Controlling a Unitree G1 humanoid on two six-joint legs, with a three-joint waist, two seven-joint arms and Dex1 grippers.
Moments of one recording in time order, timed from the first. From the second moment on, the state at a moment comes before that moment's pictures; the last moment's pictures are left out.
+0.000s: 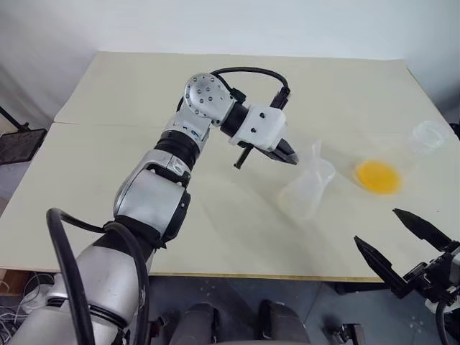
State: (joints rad) left arm -1.52 0.13 -0.19 1.26 -0.01 -0.72 -1.50; right arm 0.64 -0.46 -0.65 -0.77 0.65 0.11 0.75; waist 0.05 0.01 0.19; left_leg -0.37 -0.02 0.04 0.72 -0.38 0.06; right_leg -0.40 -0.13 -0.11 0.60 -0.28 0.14
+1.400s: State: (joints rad) left arm -1.57 0.13 -0.24 1.28 0.22 -0.93 -1.35; right arm 0.55 -0.55 -0.65 -0.78 0.73 0.13 0.73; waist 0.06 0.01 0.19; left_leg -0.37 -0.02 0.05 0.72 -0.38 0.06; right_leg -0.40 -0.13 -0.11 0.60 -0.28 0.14
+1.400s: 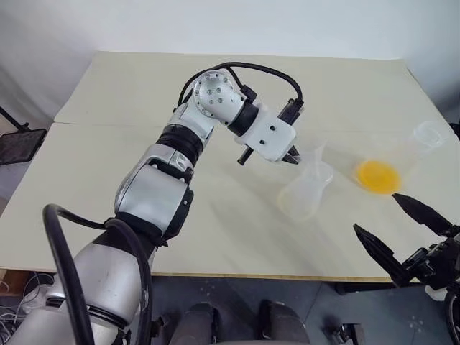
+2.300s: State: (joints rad) left arm -1.60 0.09 -0.22 1.30 0.18 -0.98 -1.37; right arm 0.54 -0.55 -0.68 -0.77 0.73 0.13 0.74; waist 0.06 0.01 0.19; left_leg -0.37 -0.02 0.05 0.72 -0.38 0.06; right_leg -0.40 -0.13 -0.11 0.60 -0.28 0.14
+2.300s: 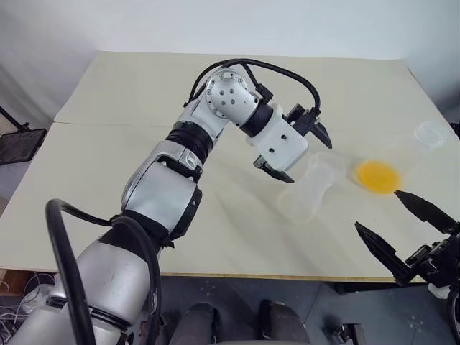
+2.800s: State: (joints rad) left arm -1.52 0.17 0.06 1.20 -0.14 -0.48 -1.50; right arm 0.61 -0.55 -0.83 -0.73 0.77 0.14 0.76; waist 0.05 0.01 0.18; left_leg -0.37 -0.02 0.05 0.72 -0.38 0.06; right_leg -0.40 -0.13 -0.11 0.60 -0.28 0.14
